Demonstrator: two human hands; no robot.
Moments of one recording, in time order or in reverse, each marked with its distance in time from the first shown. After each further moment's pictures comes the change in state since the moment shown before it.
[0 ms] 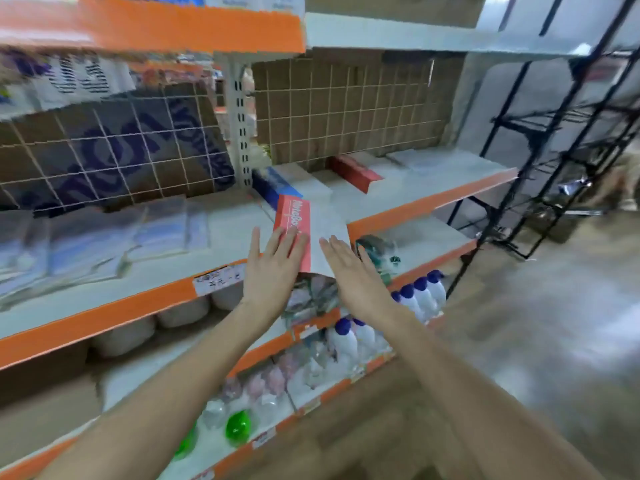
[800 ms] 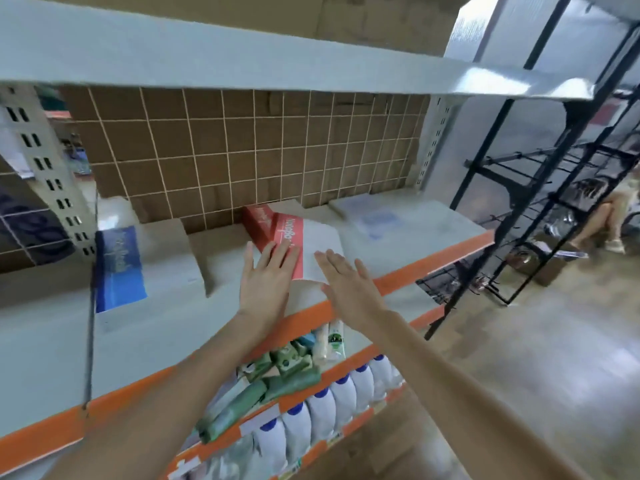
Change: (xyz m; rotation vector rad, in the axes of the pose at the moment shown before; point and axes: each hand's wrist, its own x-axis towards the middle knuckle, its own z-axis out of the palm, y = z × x) left_hand 0.305 0.138 0.170 -0.110 -0.205 -0.156; right_hand 0.182 0.320 -0.013 -0.037 -0.121 0.029
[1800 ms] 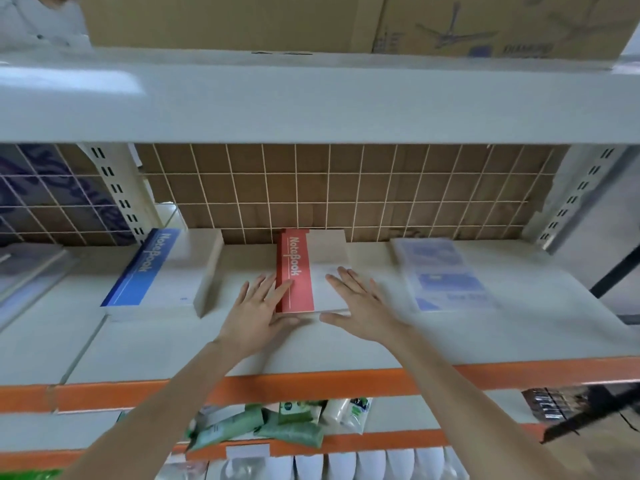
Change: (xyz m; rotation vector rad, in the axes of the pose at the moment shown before) left_hand 0.048 0.001 0.046 -0.023 -0.362 -0.358; right_hand 0.152 0.108 0.041 0.315 -0.260 -0.443
